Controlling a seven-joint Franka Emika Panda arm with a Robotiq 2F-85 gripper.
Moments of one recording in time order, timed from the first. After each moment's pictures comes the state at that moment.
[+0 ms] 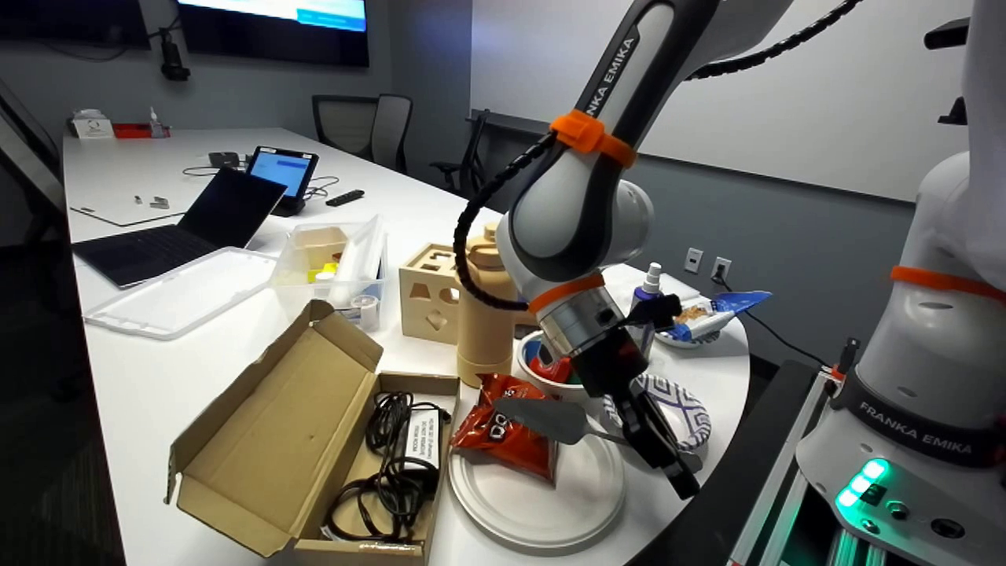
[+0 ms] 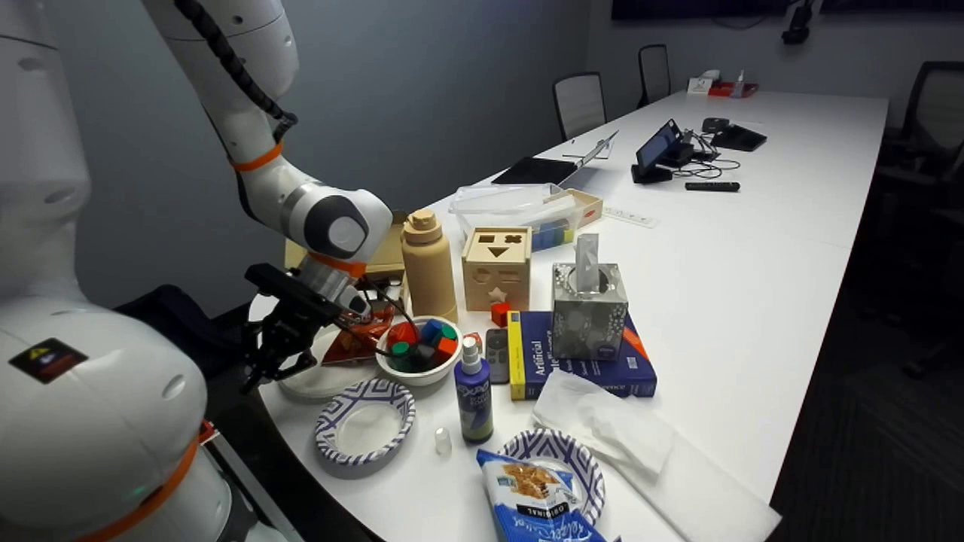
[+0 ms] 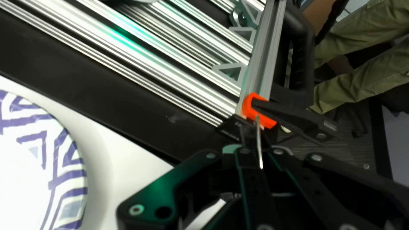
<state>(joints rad) 0.28 0.24 0.27 -2.58 0.43 1.98 -0.33</state>
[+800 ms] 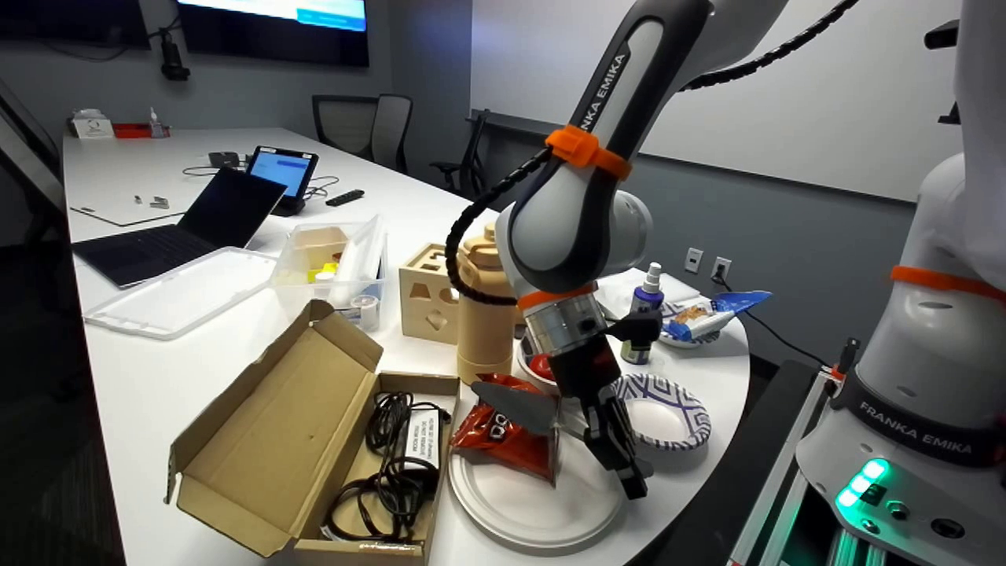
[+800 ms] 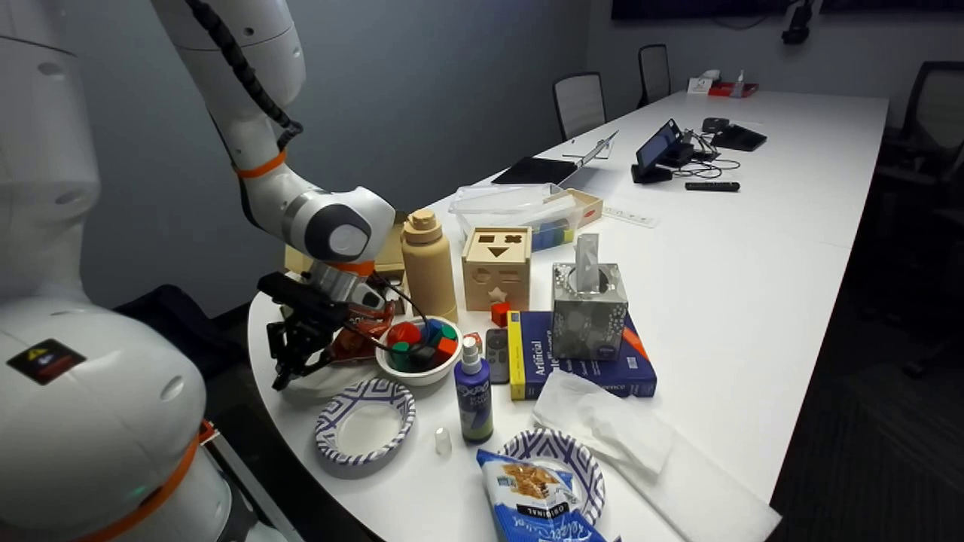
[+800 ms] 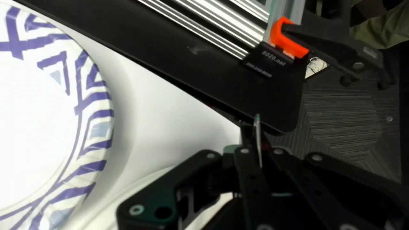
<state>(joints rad) 0.27 0.28 0.28 -2.58 0.43 2.20 -0.30</state>
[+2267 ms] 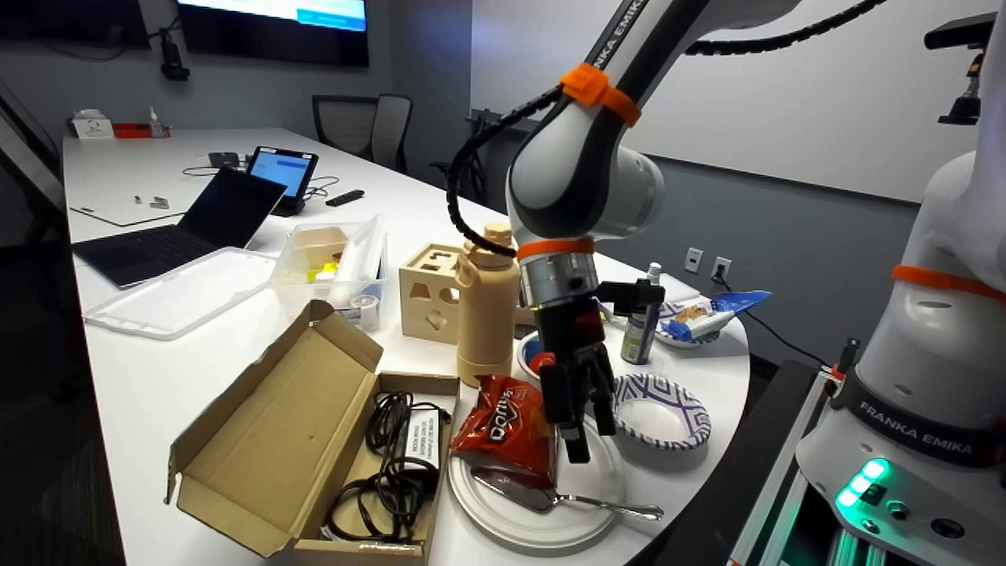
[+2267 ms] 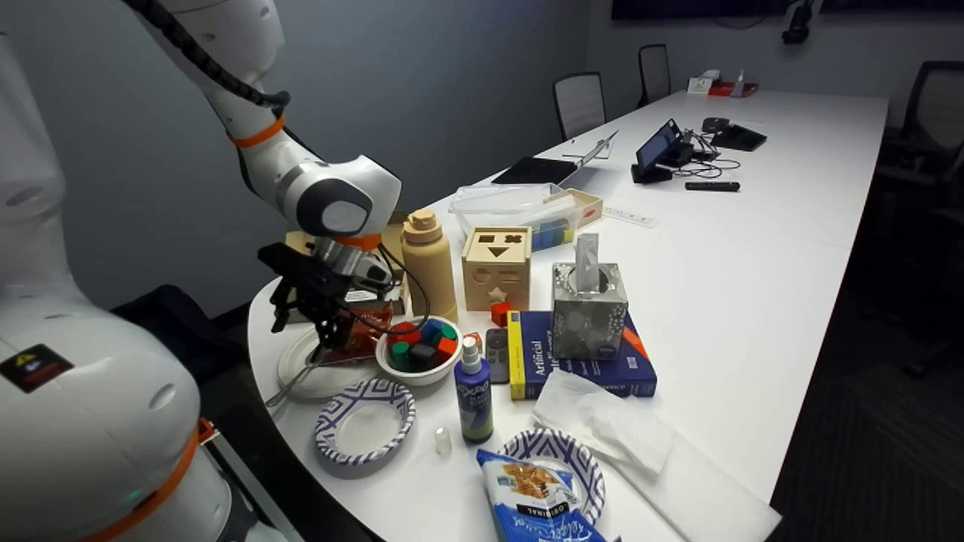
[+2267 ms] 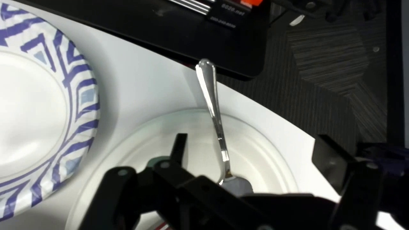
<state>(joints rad) 0.22 0.13 0.31 -2.60 0.56 2.24 -0.21</state>
